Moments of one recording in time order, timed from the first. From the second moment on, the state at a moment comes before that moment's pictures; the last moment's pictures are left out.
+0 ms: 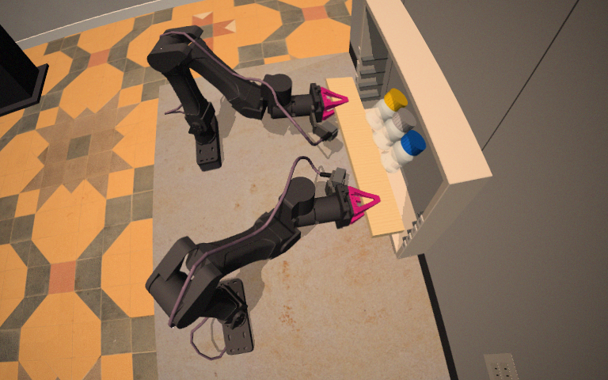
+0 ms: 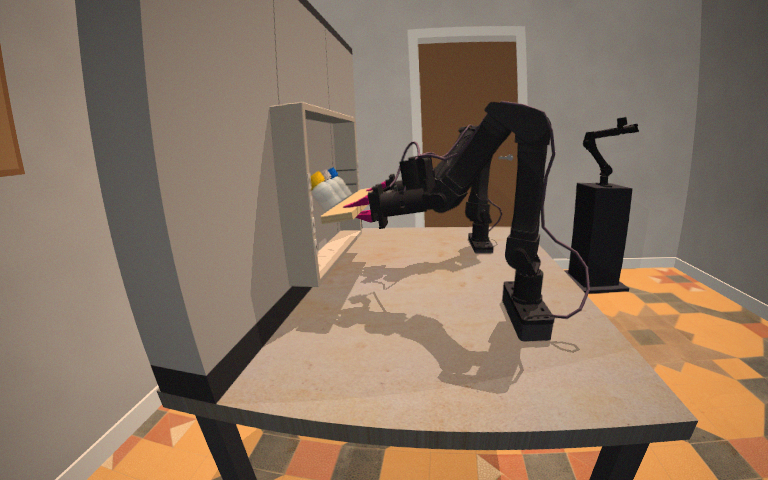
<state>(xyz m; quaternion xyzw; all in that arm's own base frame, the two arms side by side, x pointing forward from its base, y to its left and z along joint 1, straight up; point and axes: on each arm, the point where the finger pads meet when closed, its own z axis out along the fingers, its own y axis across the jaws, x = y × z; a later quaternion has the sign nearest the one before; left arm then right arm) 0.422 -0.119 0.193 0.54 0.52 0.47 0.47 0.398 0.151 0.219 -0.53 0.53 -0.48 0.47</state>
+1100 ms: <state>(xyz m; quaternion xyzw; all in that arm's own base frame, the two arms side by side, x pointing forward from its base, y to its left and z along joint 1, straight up) 0.422 -0.120 0.191 0.54 0.52 0.47 0.48 0.397 0.150 0.218 -0.53 0.52 -0.48 0.47</state>
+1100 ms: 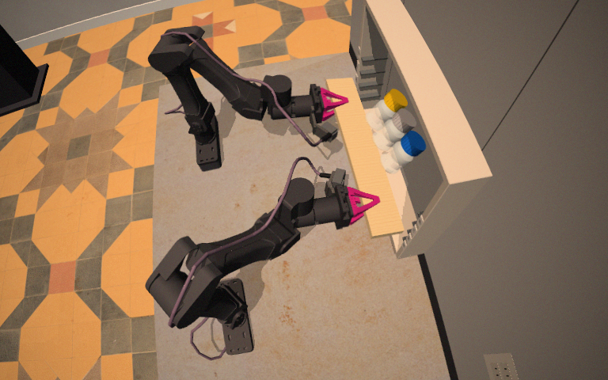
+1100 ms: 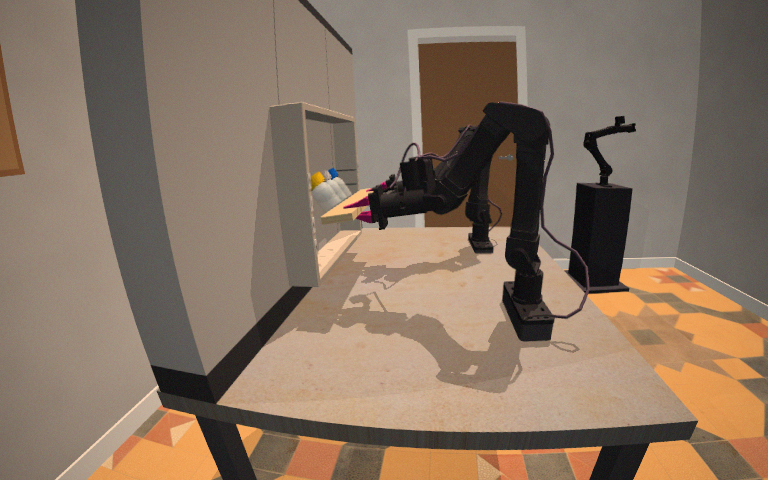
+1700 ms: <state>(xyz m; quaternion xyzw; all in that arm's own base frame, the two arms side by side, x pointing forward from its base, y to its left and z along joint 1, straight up) 0.419 -0.120 0.192 0.54 0.52 0.46 0.47 0.394 0.151 0.216 -0.53 0.53 -0.48 0.46</state>
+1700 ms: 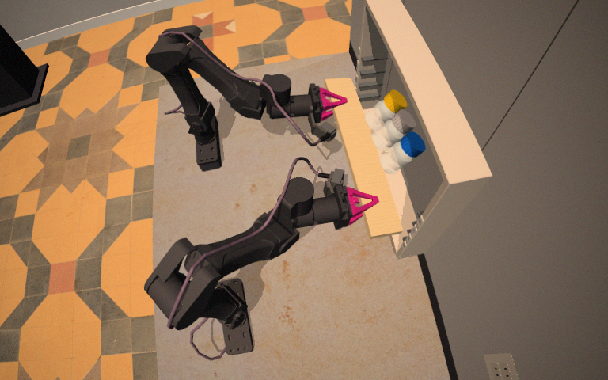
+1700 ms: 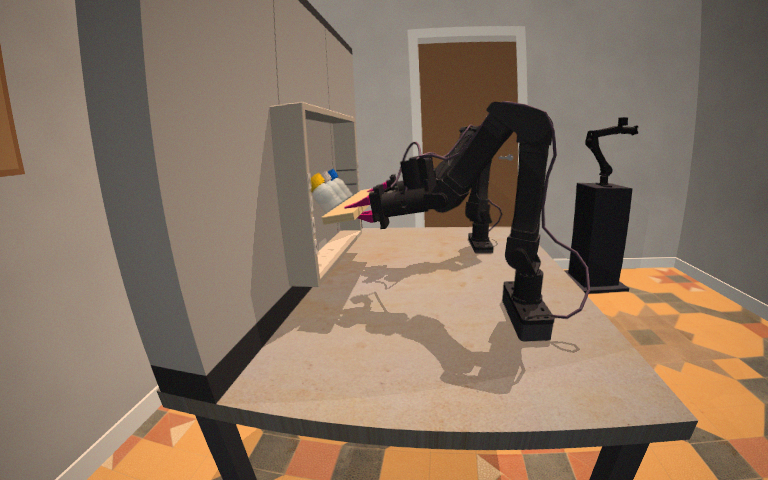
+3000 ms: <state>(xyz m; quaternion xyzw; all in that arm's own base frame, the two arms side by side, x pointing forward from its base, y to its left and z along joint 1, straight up) 0.418 -0.119 0.231 0.55 0.53 0.46 0.46 0.393 0.151 0.256 -0.54 0.53 -0.47 0.45</state>
